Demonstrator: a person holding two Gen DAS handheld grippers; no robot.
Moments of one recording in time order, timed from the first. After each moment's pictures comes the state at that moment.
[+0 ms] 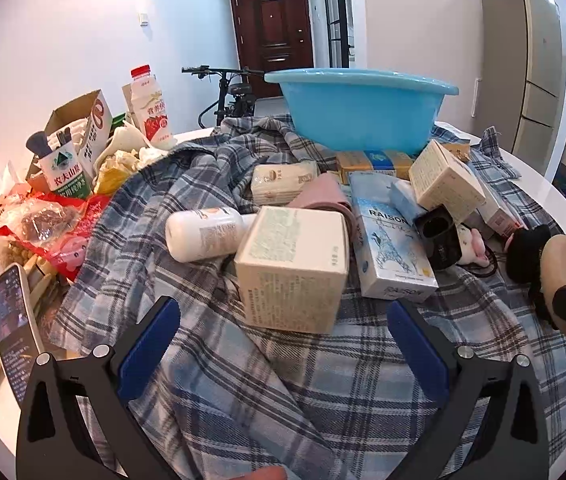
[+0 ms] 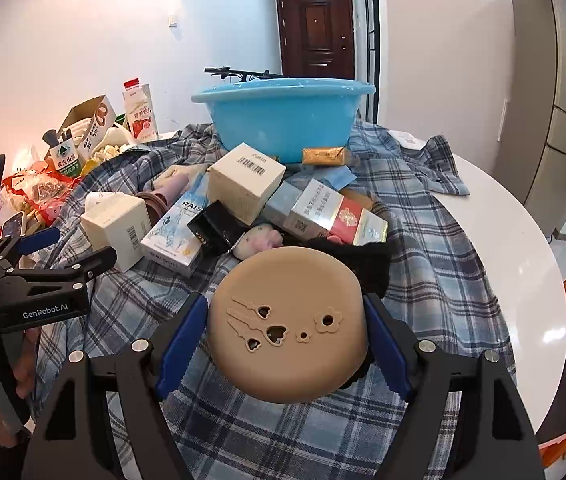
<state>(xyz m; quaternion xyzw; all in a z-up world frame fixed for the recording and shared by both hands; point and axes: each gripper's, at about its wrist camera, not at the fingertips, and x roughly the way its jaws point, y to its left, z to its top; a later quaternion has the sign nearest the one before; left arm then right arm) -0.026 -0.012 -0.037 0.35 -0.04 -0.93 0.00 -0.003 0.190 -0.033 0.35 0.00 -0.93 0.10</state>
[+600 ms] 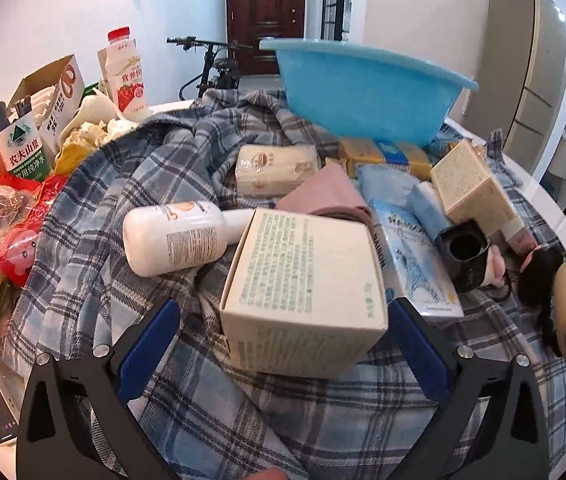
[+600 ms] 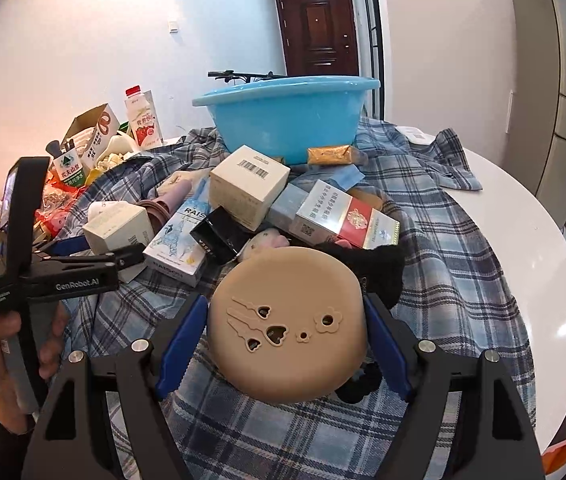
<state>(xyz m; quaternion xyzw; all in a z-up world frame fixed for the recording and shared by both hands) -0.066 -0.022 -0.054 0.38 0.00 -0.92 -0.04 -0.015 0.194 -0.042 0.36 -0.02 -0.93 0.12</state>
